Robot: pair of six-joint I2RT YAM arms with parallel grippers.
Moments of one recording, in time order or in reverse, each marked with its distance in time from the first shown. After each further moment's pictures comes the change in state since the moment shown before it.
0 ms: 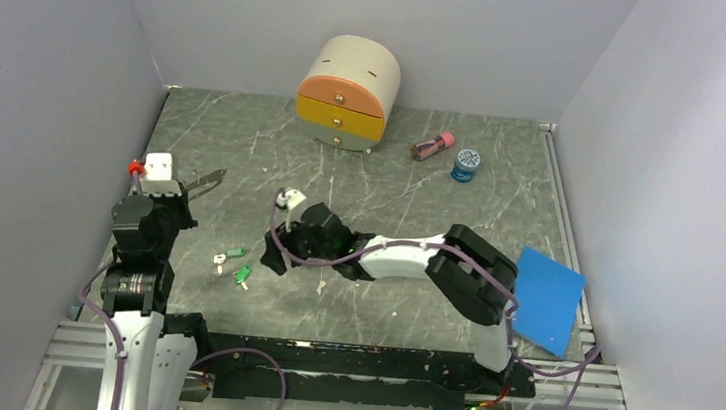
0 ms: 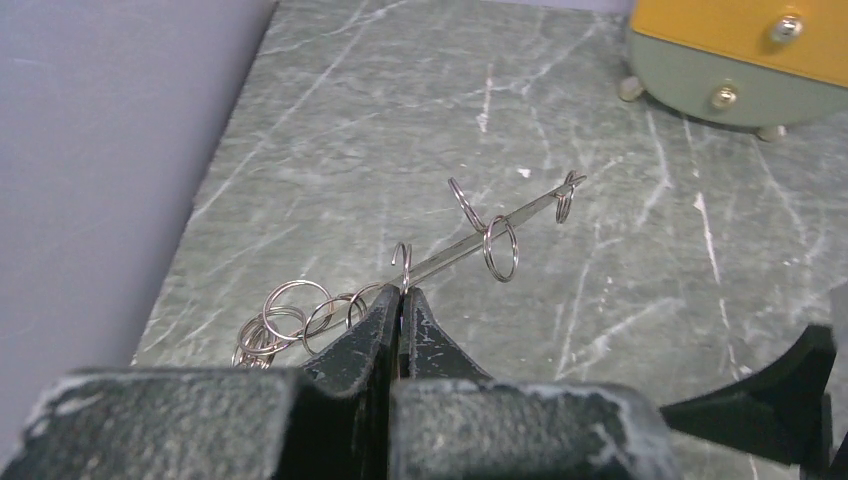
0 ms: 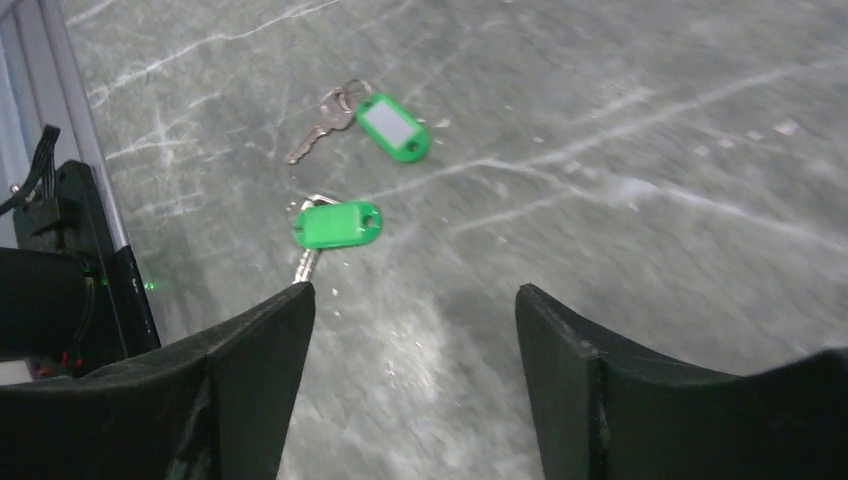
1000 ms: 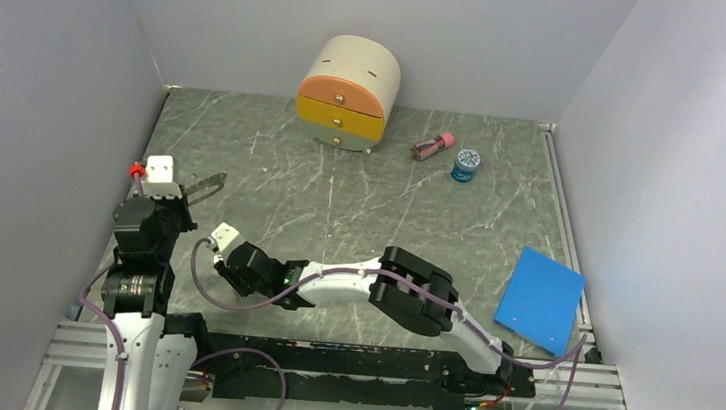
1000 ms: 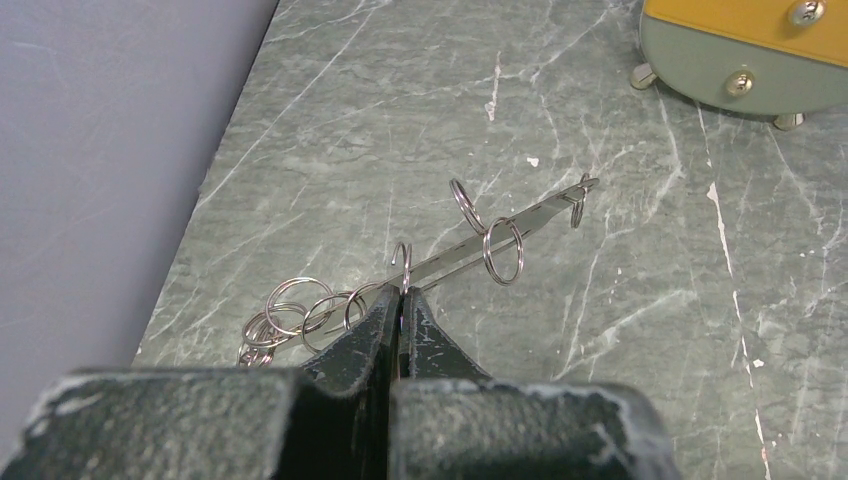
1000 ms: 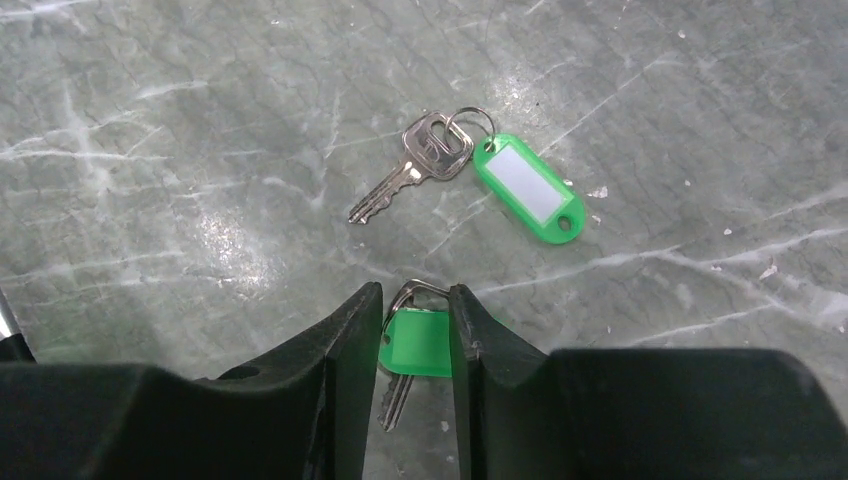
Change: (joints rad) left arm 0.000 -0.019 -0.014 -0.017 -0.036 0.011; right arm 0.269 0.330 0.438 -0.220 0.370 -0.139
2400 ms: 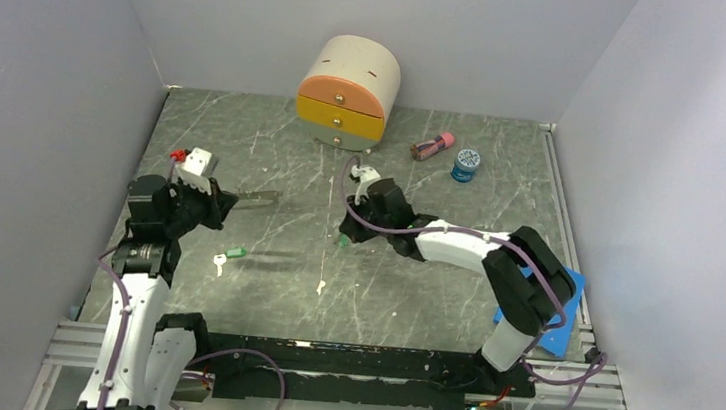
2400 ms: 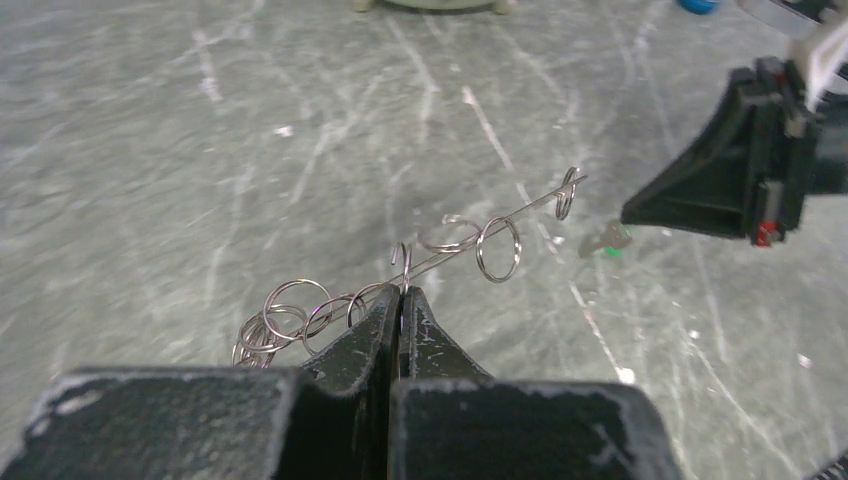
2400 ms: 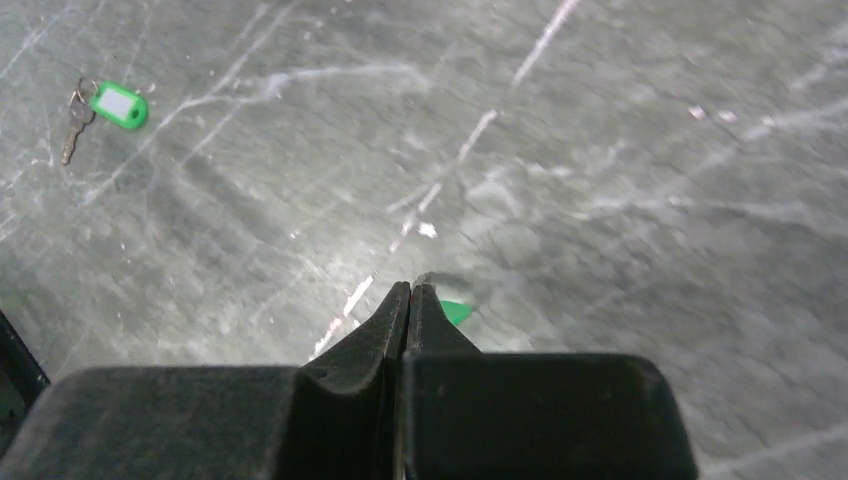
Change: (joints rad) left arm 0.000 0.203 -0.003 0.082 0.519 0.055; right arm -0.534 -0.552 -0.612 0.024 -0.354 0.147
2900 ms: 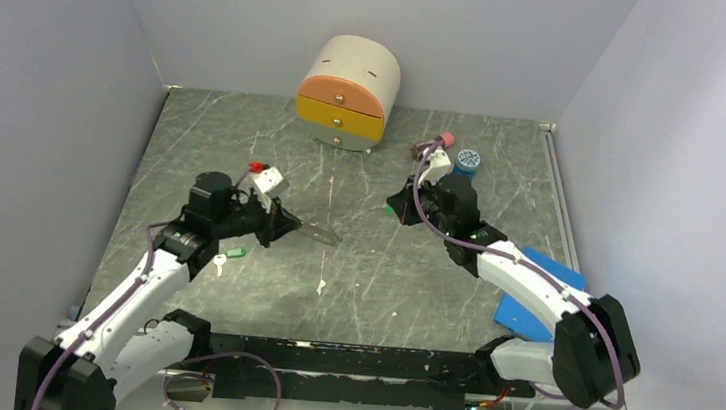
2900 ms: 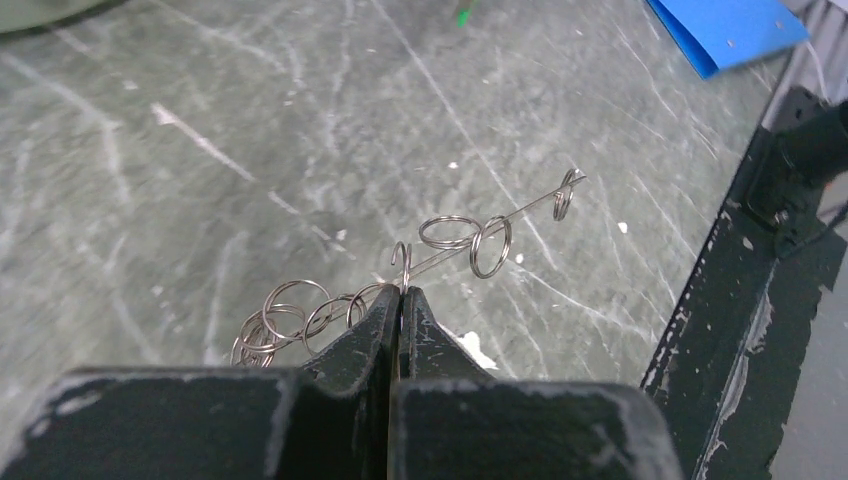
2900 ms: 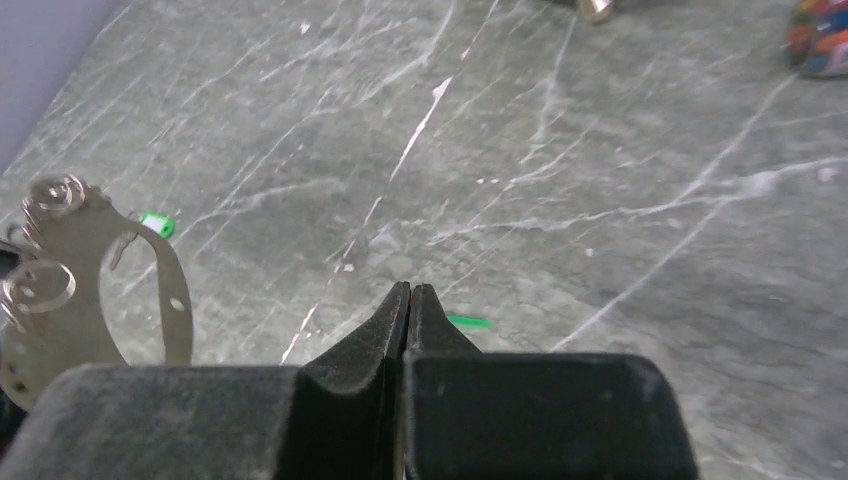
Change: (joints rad) left arm -0.418 0.184 -0.018 0.158 0.139 0.004; right arm -0.256 -0.421 -0.183 -0.025 -0.046 -0.014
